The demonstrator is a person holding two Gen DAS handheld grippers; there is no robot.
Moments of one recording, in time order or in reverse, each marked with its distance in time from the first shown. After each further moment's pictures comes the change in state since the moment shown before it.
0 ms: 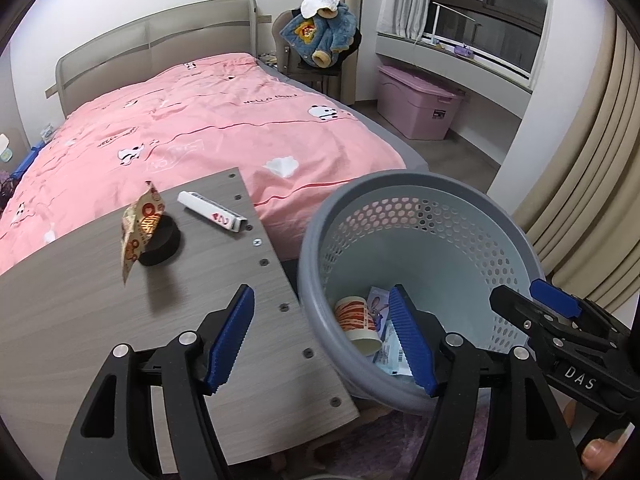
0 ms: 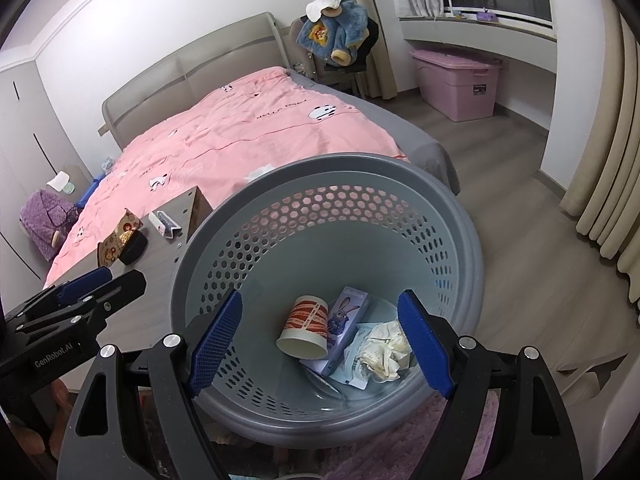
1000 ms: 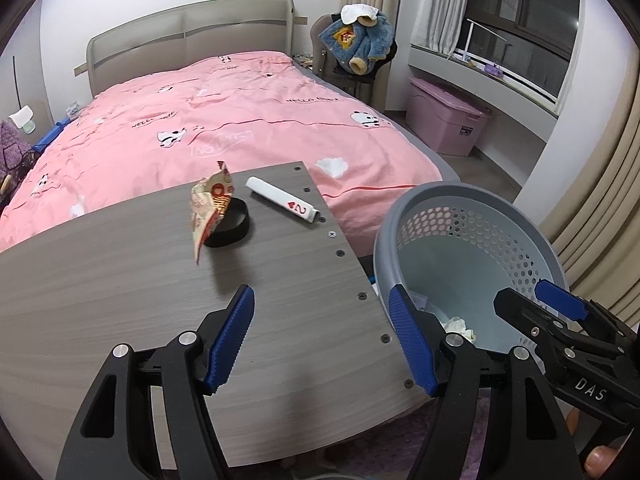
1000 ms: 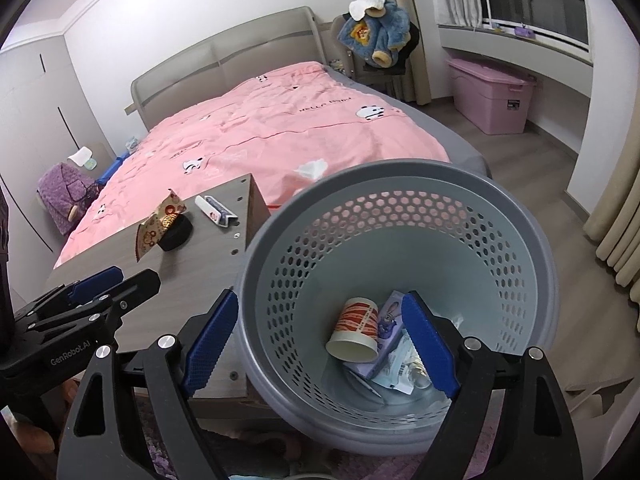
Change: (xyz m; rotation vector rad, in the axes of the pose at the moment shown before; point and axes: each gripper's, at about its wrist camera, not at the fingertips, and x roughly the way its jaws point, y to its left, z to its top) left arm -0.014 0.056 -0.012 -0.096 -0.020 0.052; right arm 0.008 0.065 0.004 -0.096 0.006 0.072
